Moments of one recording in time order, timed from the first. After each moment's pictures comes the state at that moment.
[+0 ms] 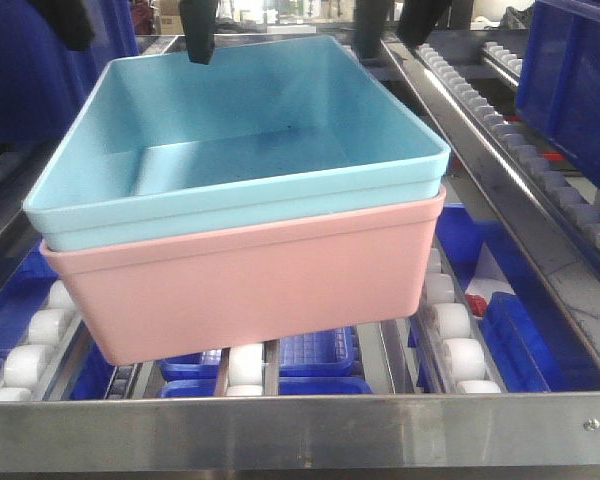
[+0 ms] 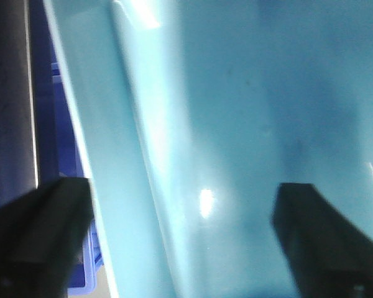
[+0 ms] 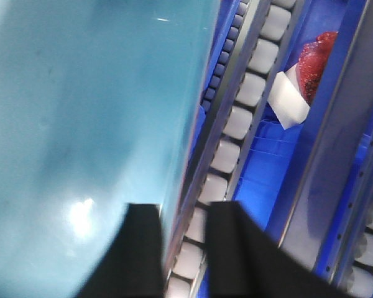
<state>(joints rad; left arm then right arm) -0.70 1.68 -1.60 0.39 1.05 -0.63 0.59 1.74 -1.68 -0.23 0.94 0.27</state>
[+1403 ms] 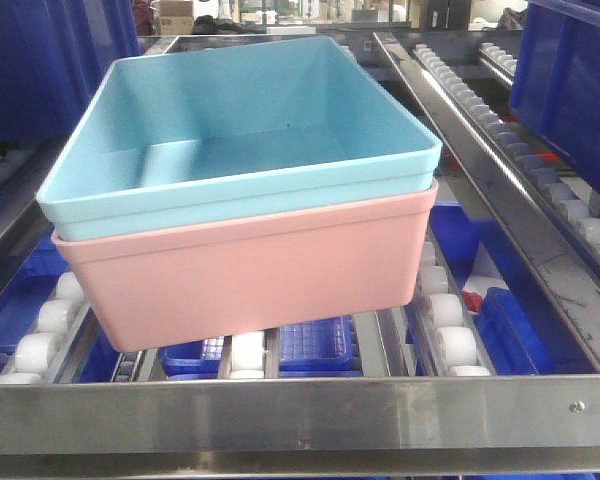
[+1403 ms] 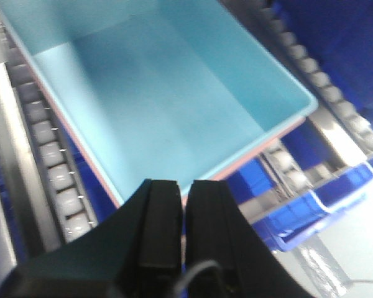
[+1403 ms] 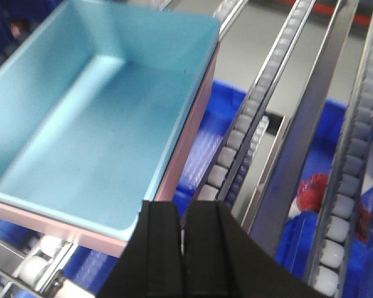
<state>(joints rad) -0.96 0.73 -0.79 0.42 0.65 -0.59 0.59 0.75 -0.75 -0.29 0.37 0.27</state>
